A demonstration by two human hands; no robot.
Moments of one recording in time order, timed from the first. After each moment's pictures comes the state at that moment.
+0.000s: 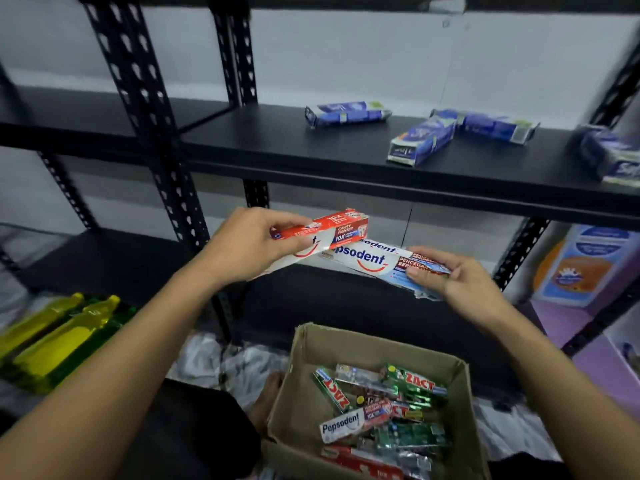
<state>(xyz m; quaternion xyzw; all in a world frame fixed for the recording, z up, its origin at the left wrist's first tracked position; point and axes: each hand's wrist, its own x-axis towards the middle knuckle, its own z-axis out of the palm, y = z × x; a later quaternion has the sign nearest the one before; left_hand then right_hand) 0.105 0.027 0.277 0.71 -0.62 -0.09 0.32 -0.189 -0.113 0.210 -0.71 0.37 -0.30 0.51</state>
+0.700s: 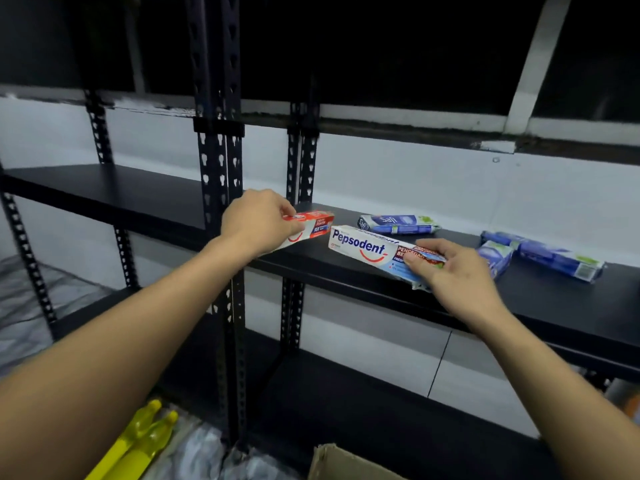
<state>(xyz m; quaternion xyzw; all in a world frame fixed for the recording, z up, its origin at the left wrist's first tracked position) 0.226 -0.038 0.398 0.82 -0.47 0.16 0.29 -0.044 -0.167 0.352 -0.79 0.38 -0.41 0.24</state>
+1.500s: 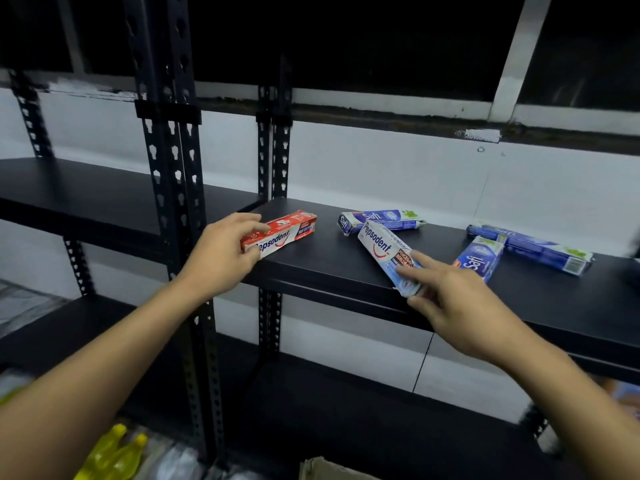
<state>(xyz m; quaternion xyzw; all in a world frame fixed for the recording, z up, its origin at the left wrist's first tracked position) 0.272 -0.065 0.334 0.72 -0.57 0.15 0.37 -0.057 -0.164 0.353 -0.92 0.34 -0.19 0.04</state>
